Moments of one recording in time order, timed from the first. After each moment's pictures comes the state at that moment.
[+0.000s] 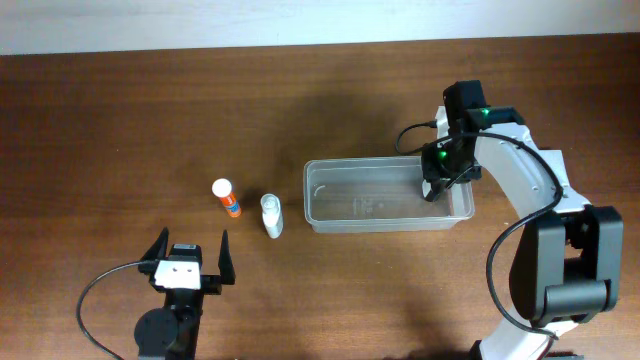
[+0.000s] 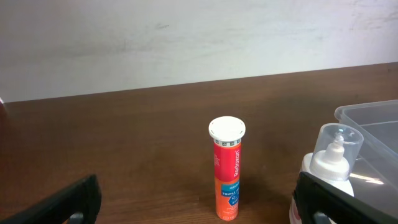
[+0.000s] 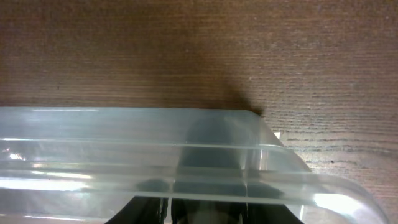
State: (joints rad) left arm -0.07 0.01 0.03 -0.11 -0.02 0.07; right arm 0.06 1.87 1.39 -0.93 -0.07 0.10
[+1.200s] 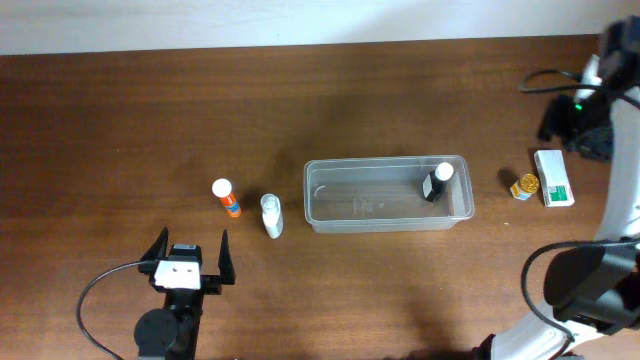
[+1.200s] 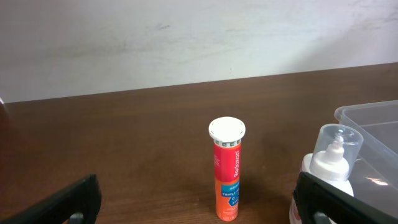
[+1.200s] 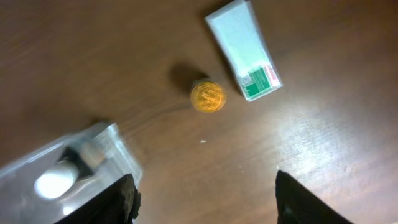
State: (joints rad) left arm -0.07 0.01 0.03 -0.11 -0.02 0.07; right arm -0.36 1.88 1.98 -1.48 0.05 0.17
